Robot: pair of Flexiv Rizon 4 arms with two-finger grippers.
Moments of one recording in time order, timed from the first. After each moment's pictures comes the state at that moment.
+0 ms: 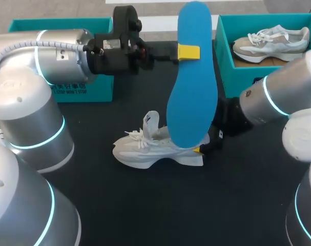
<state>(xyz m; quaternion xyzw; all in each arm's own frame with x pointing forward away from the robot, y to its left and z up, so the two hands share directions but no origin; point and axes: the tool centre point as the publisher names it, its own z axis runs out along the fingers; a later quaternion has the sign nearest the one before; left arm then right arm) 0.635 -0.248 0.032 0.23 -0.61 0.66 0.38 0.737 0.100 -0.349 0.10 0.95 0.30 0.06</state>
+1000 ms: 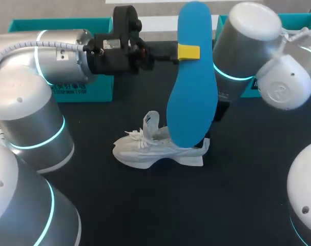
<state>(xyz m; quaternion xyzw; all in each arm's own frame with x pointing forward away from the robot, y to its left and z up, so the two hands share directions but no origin) 0.635 -0.248 0.032 0.23 -0.61 0.66 0.38 0.733 0.106 -0.320 0.11 0.99 0.10 0.01</state>
